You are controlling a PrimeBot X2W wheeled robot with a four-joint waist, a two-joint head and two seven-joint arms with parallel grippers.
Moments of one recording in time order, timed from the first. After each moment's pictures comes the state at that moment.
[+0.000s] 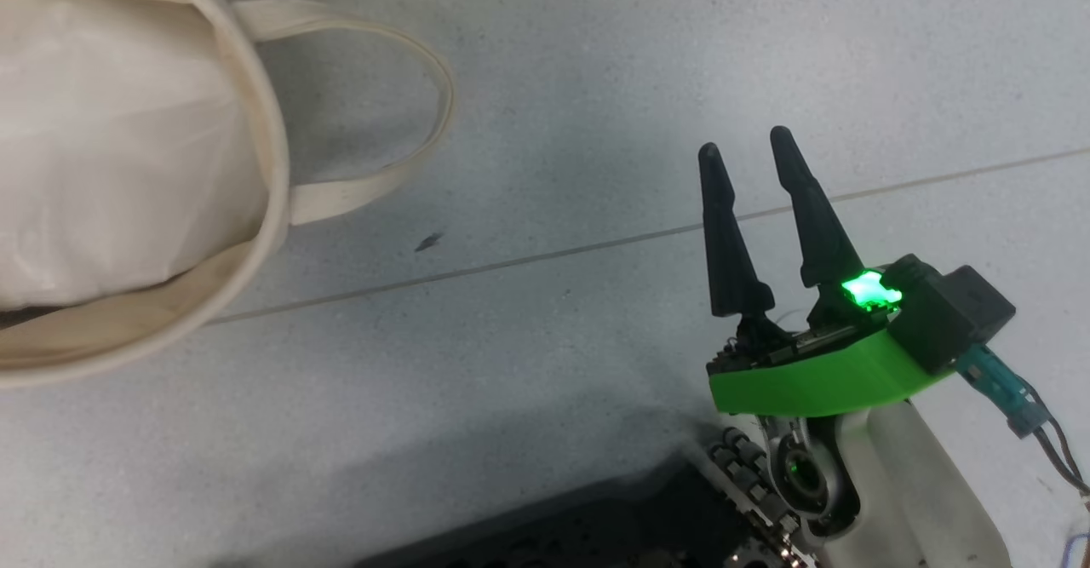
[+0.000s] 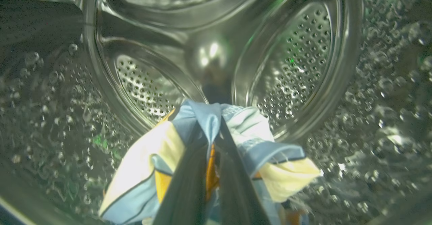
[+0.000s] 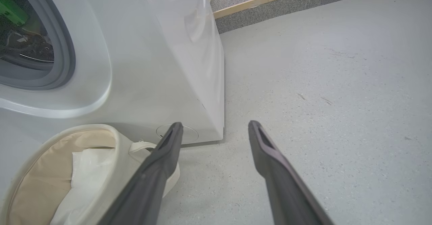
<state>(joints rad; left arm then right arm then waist) -1.58 0.31 -0.02 0.82 -0.01 0.26 -0.26 -0.32 -0.05 0.34 -0.07 0.37 0.13 -0.25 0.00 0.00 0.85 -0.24</state>
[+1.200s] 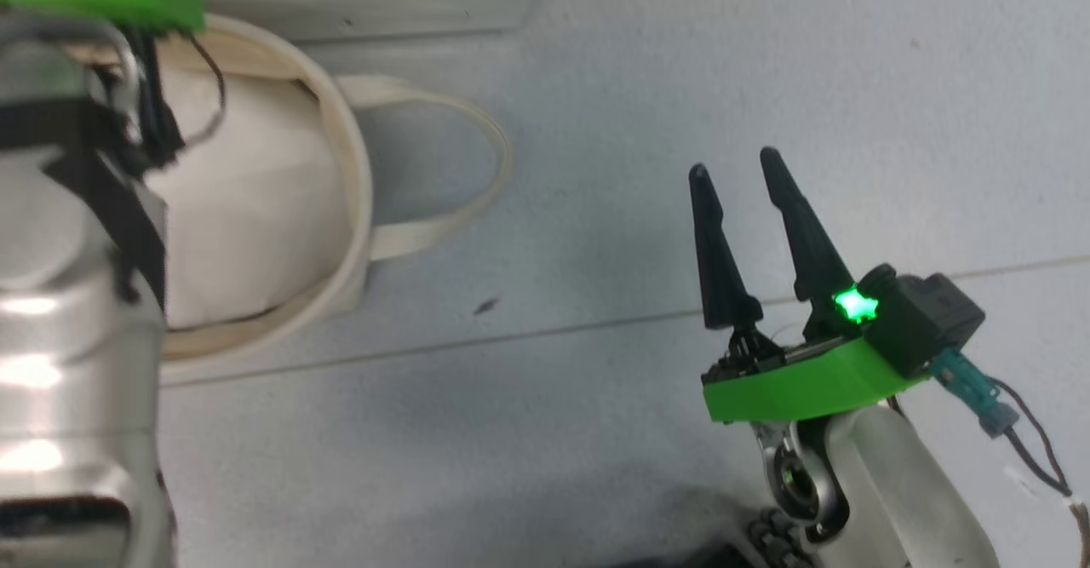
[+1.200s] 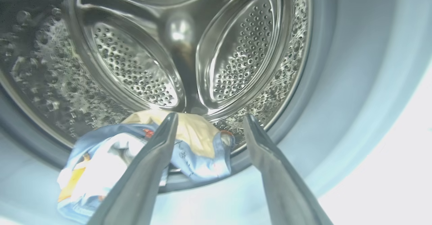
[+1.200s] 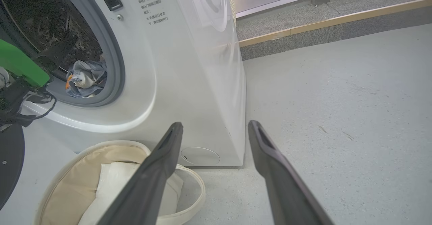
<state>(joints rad) -1.12 0.17 -0.02 0.62 -0.10 0.18 -0.26 -0.33 -0.05 0.34 -0.01 0.33 0.13 -0.25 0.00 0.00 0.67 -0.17</state>
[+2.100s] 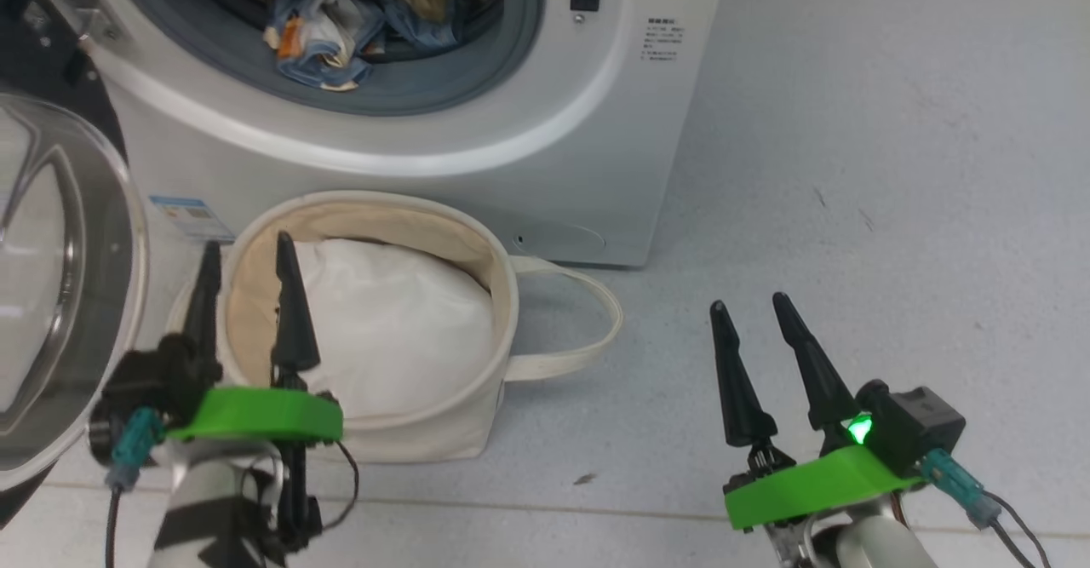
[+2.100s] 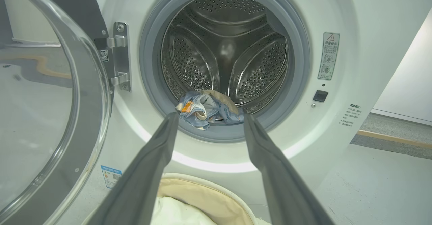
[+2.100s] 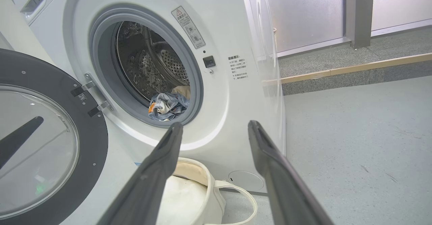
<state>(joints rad) -0.33 0.04 0.02 0.29 -0.21 0.09 -0.26 -0.10 -0.05 0.31 0.04 0.34 0.13 -0.25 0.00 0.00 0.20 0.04</state>
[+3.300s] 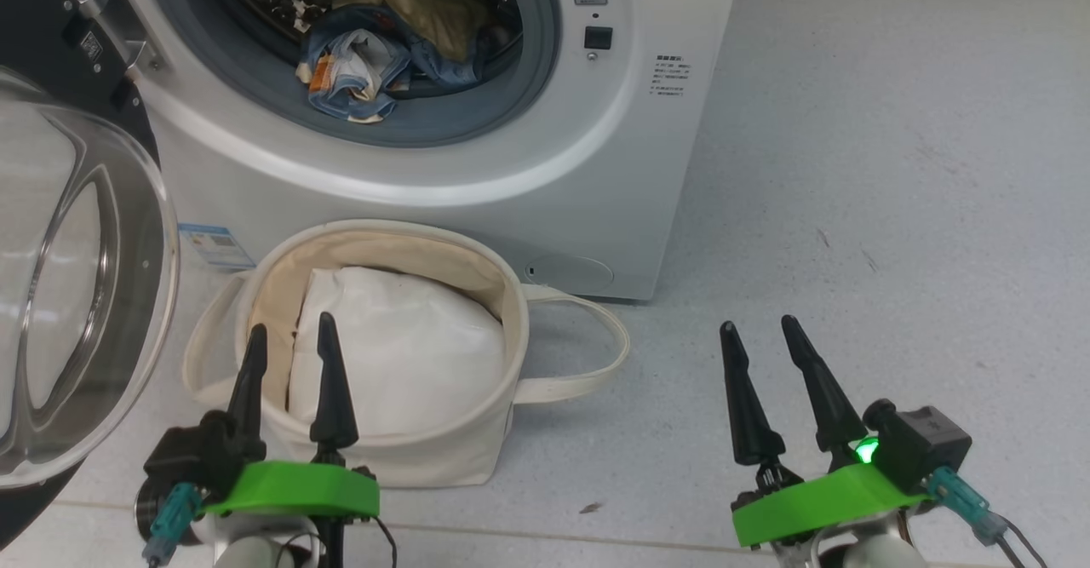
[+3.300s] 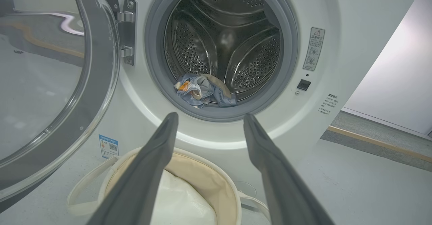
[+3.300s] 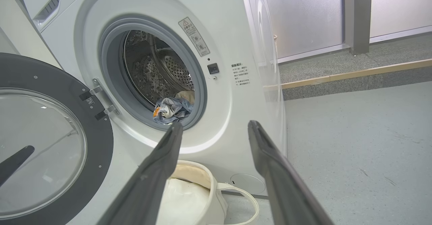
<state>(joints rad) -0.15 0.04 -0.09 0.20 -0.32 0.16 -0.26 -0.05 -0.05 0.29 0.04 0.35 0.13 -0.25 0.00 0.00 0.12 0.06</state>
